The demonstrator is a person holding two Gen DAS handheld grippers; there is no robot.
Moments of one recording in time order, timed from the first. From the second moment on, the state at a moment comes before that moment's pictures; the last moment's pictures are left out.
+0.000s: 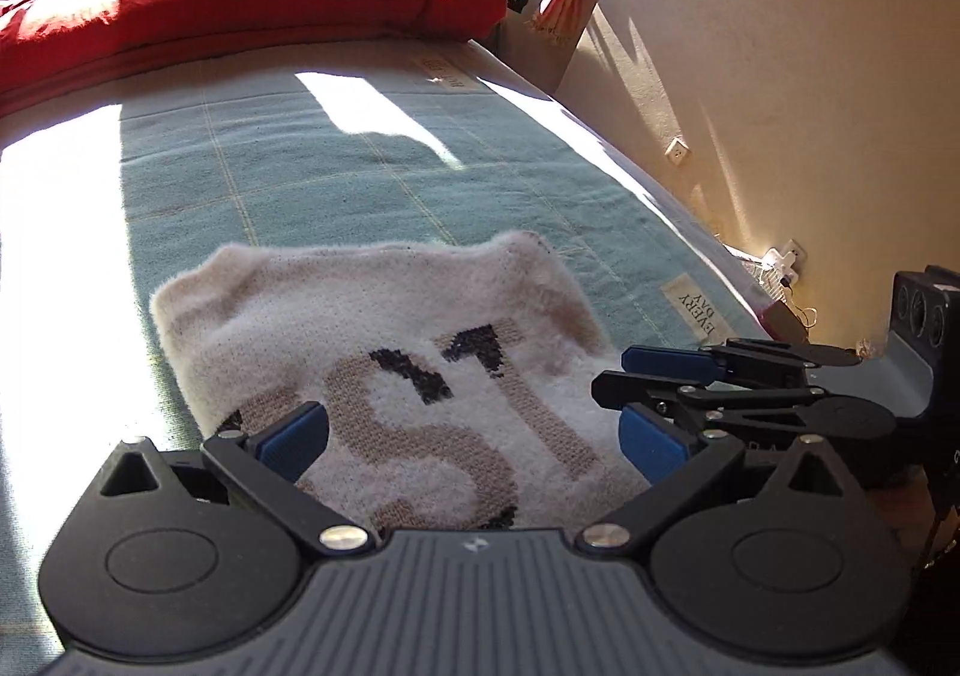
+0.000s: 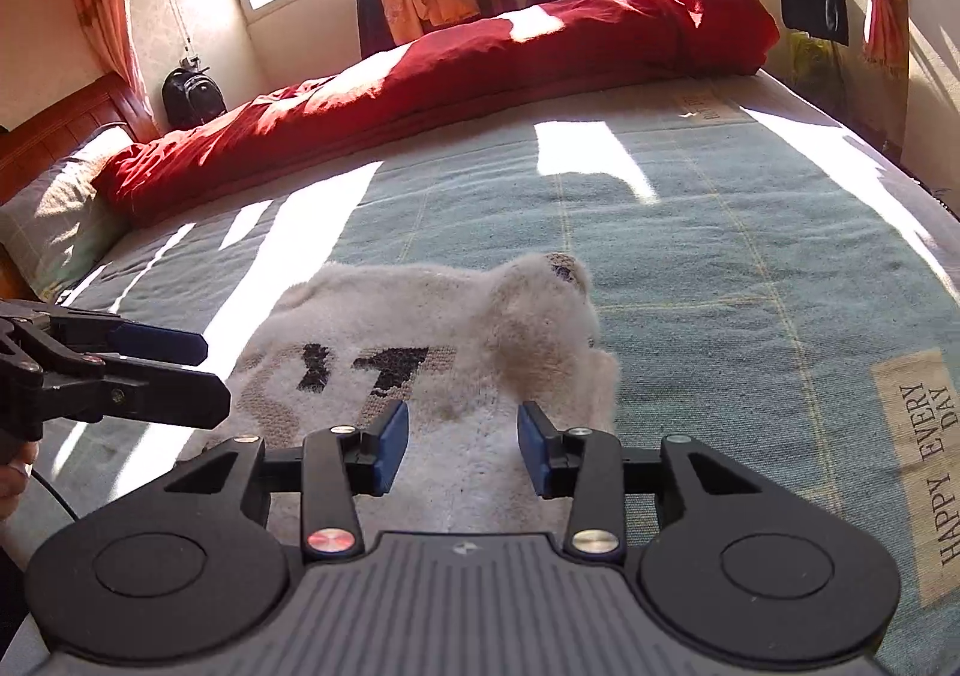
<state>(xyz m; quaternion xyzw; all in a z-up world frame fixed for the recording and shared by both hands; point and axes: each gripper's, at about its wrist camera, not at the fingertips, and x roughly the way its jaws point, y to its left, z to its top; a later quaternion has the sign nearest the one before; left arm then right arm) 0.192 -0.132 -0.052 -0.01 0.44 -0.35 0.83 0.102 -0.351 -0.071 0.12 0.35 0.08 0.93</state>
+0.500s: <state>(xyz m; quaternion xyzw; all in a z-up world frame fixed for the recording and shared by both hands) 0.170 -0.126 -0.060 -0.06 0.50 -0.34 0.80 0.052 -0.333 -0.063 0.13 0.36 0.08 0.92</state>
